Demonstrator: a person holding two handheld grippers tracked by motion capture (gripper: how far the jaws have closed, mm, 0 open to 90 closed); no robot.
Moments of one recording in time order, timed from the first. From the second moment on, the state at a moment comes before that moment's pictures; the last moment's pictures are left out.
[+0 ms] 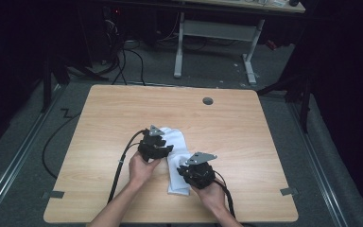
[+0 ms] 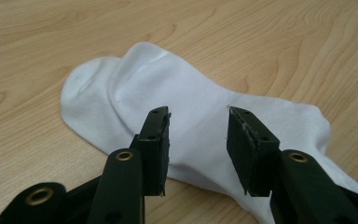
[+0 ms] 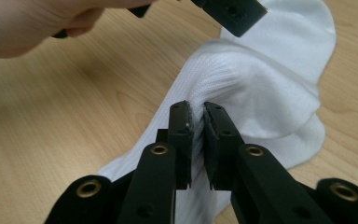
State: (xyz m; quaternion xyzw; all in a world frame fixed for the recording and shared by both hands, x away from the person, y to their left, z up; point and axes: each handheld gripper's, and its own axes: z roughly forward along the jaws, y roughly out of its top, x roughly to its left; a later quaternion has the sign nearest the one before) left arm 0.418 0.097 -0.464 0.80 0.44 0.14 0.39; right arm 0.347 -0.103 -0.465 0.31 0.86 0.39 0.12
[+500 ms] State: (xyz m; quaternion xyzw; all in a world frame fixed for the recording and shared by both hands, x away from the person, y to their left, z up) left arm 0.431 0.082 -0.489 0.82 0.44 0.16 0.32; right arm 0.362 -0.107 -0.493 0.33 0.87 0.33 0.16
